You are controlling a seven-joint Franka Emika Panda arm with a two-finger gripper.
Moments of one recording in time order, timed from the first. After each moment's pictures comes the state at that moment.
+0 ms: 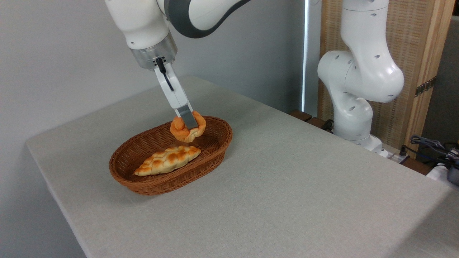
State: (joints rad) arm -0.06 0.01 -0.19 -1.78 -0.15 1.57 0.93
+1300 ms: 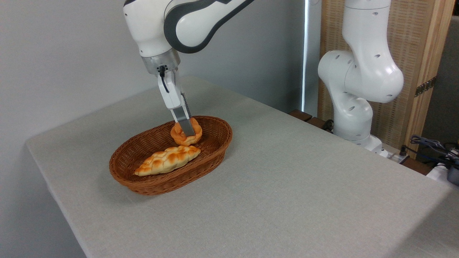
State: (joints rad) arm -0.08 -0.03 -0.41 -2.02 -0.05 1.86 0.84
